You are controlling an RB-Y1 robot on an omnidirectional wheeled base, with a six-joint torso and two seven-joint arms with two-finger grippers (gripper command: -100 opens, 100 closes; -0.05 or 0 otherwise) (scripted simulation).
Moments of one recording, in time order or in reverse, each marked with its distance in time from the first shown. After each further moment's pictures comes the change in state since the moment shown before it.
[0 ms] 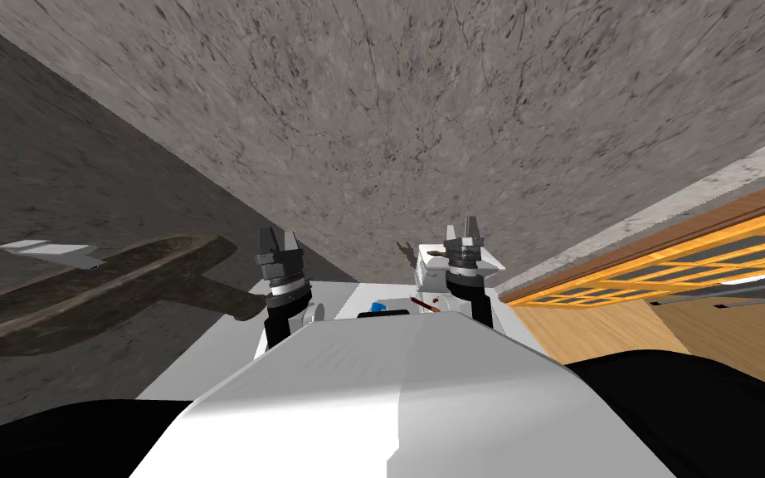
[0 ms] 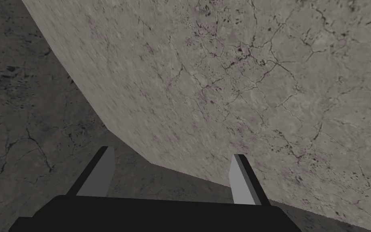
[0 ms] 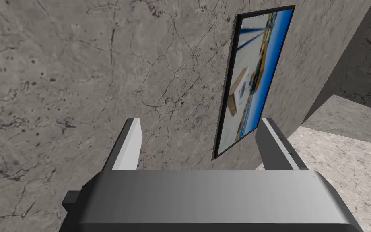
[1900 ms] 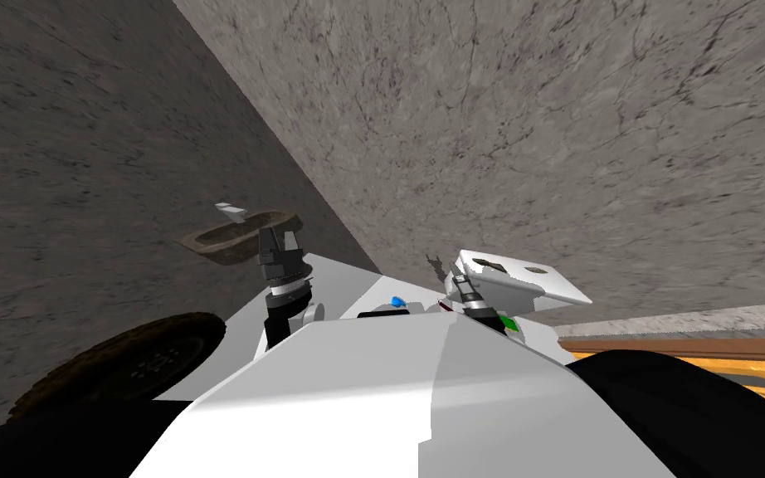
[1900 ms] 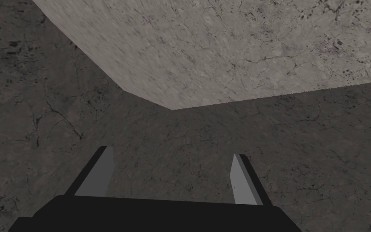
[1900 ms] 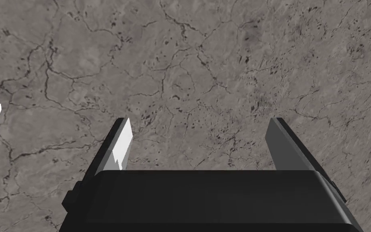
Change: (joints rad) left arm 0.000 0.000 0.000 0.000 0.000 0.000 0.000; right arm 0.247 -0.315 -0.123 0.373 0.012 -0.052 0.272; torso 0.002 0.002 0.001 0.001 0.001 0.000
